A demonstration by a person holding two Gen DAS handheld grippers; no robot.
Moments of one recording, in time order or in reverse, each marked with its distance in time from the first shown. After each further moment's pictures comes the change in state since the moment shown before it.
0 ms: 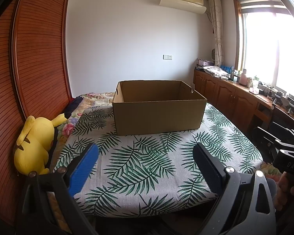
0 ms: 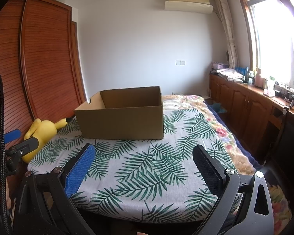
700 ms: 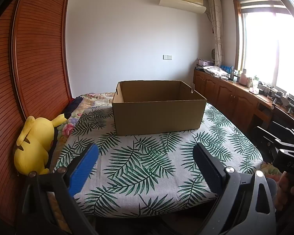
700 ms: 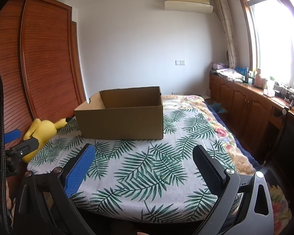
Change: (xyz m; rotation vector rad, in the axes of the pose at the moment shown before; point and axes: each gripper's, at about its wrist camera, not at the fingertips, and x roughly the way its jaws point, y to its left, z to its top) left arm 0.001 0.000 0.000 0.002 0.000 0.000; right arm 0.000 0.001 0.001 -0.004 -0.001 -0.001
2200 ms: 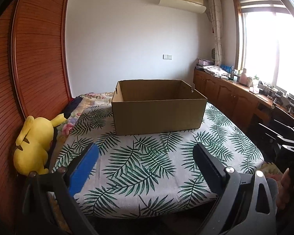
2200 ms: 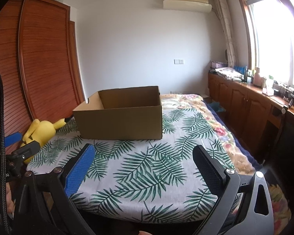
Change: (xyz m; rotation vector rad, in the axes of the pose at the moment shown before) left arm 0.002 -0.003 -0.002 0.001 0.001 0.003; right arm 0.003 0.000 0.001 0.007 0.009 -0.009
